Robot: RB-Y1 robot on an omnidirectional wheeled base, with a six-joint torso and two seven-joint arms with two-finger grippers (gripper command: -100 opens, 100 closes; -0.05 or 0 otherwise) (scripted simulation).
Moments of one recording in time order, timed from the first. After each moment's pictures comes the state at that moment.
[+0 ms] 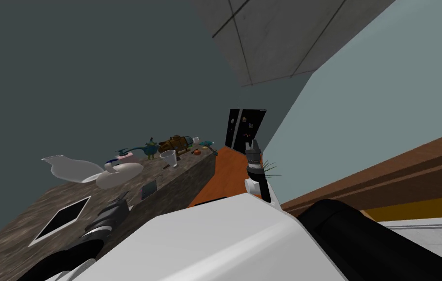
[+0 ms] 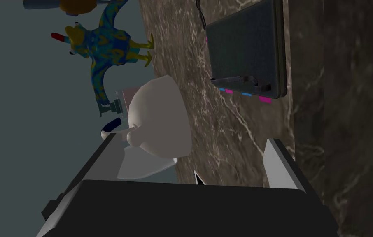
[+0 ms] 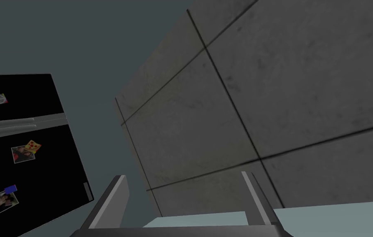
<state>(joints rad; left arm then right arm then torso) 0.75 0.20 0.38 -2.08 0.42 0.33 -0.05 0.47 -0.02 -0.06 -2.35 0.08 -0.48 -0.03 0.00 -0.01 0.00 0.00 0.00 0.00</state>
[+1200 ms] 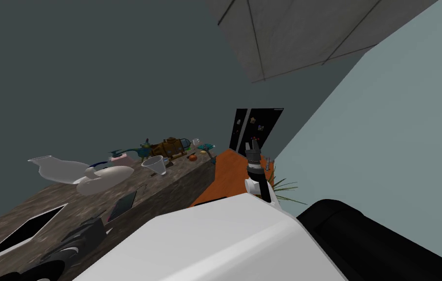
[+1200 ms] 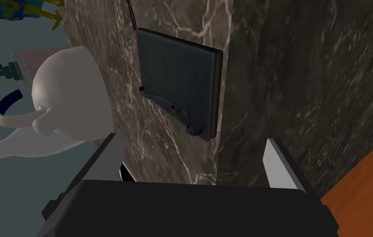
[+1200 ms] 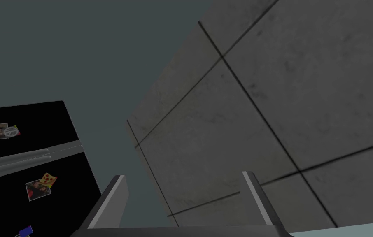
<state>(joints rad) 0.71 0.30 0.53 -1.96 0.57 0.62 0.04 0.46 -0.02 -0.06 -2.35 0.08 -0.48 -0.03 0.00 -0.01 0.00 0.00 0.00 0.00</state>
